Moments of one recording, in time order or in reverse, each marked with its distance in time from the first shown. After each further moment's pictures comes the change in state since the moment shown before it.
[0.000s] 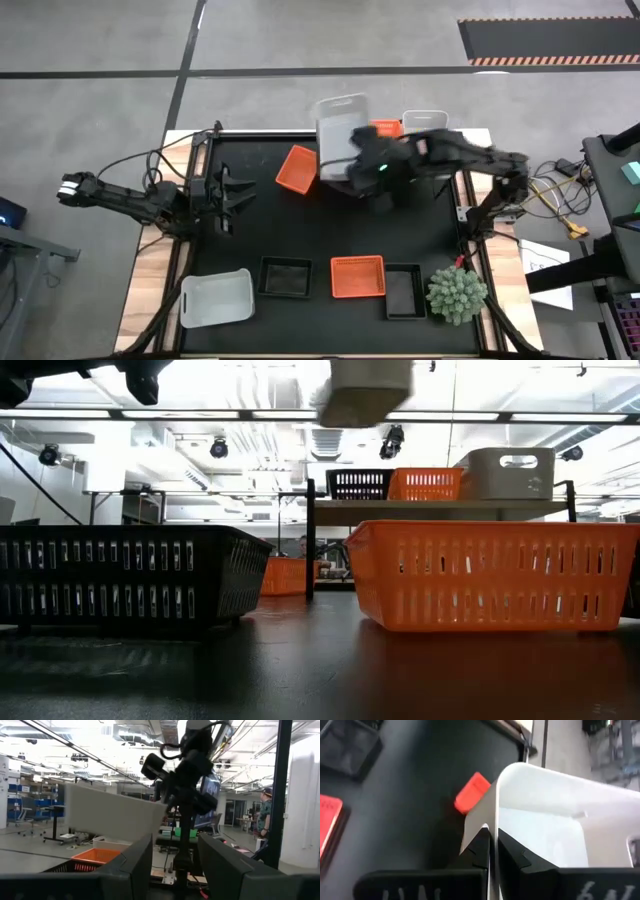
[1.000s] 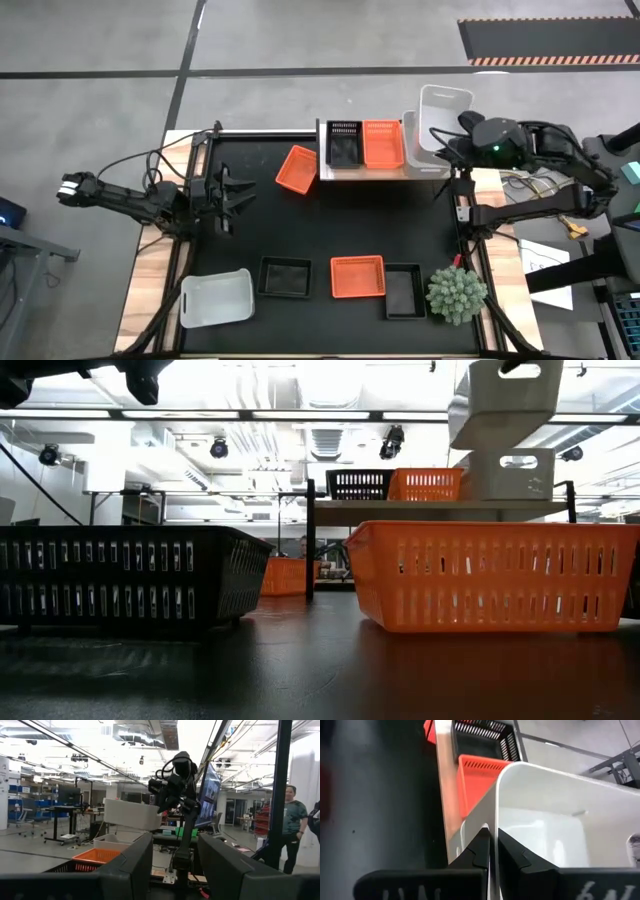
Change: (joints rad) left arm 0.000 0.000 0.000 -0.002 0.000 0.008; right arm -0.207 -0.740 -0.630 -0.050 0.000 0.137
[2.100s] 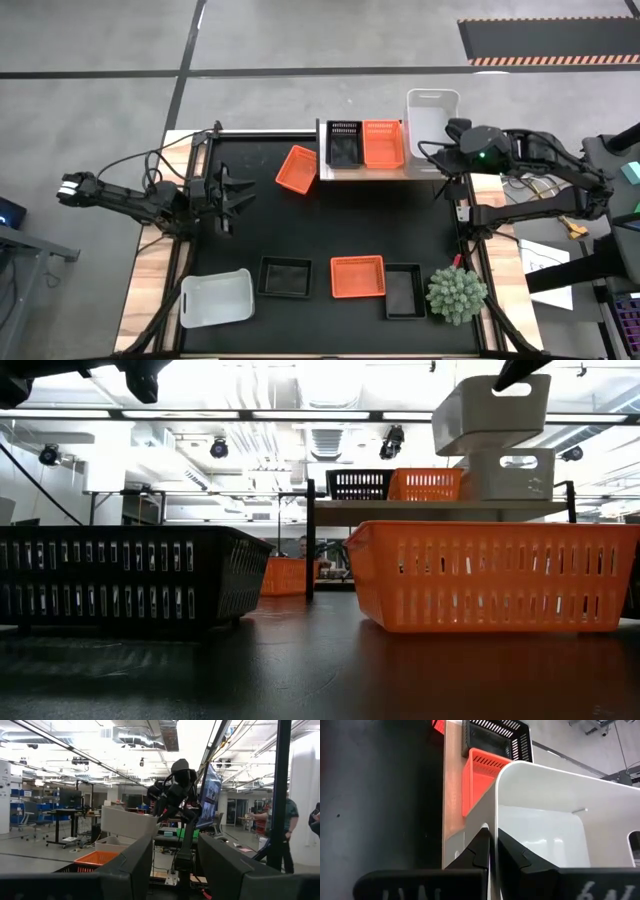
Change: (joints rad) left arm 0.000 0.000 0.000 0.009 0.000 0.021; right arm -0.002 -0.004 -0.135 0.100 0.002 -0.135
